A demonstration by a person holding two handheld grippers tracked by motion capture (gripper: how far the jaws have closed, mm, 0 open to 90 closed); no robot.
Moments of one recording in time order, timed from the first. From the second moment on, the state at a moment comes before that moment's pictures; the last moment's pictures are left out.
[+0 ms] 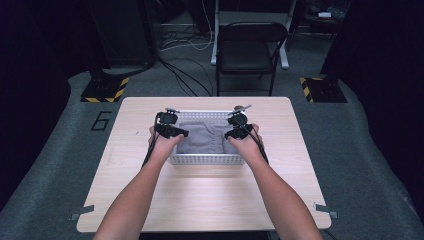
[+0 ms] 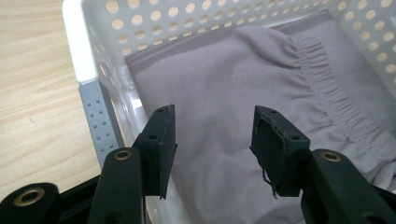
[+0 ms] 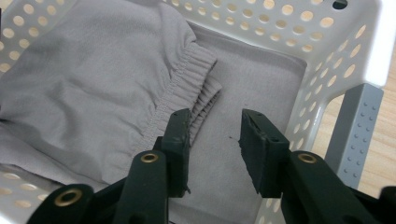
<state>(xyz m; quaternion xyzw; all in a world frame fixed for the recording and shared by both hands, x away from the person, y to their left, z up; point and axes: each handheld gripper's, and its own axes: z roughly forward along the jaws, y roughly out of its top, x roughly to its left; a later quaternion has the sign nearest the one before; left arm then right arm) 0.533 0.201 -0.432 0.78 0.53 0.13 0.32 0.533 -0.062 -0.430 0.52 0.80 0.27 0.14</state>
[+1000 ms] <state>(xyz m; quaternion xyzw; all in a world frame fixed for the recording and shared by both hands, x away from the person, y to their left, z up) 0.497 0.216 -0.393 0.80 0.47 0.12 0.35 0.506 -0.071 -0.395 0.48 0.82 0.29 0.13</state>
